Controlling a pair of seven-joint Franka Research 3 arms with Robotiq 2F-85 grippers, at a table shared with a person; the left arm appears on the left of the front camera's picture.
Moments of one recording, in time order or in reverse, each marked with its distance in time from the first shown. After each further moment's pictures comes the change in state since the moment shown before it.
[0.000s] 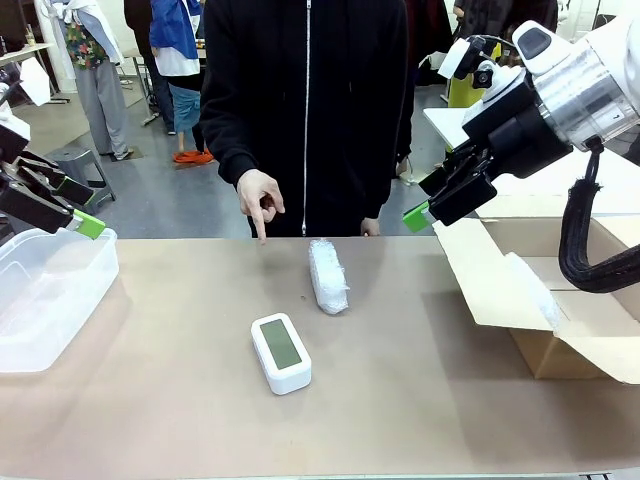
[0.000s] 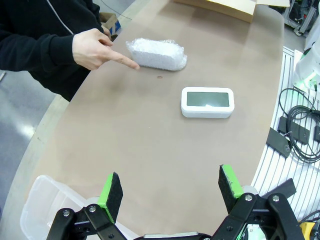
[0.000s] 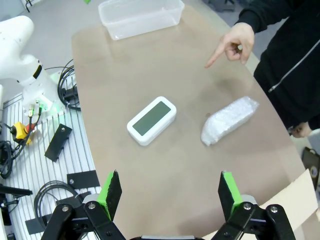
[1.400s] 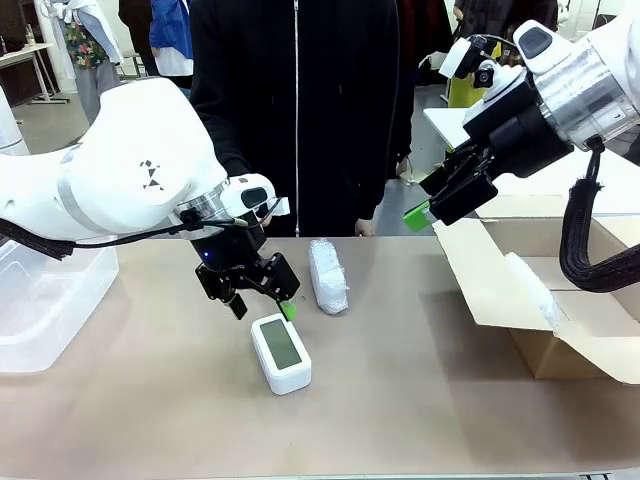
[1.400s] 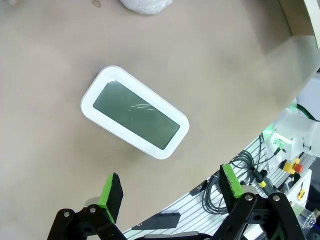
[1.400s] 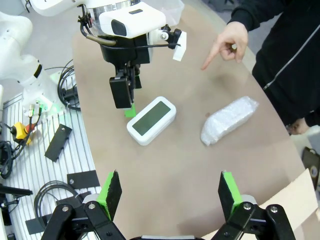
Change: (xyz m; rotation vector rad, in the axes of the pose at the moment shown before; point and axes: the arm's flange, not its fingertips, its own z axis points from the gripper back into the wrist) left arm 0.089 -0.083 -0.256 -0.115 0.520 0.714; right arm 0.000 -0.001 0.001 0.000 0.000 -0.001
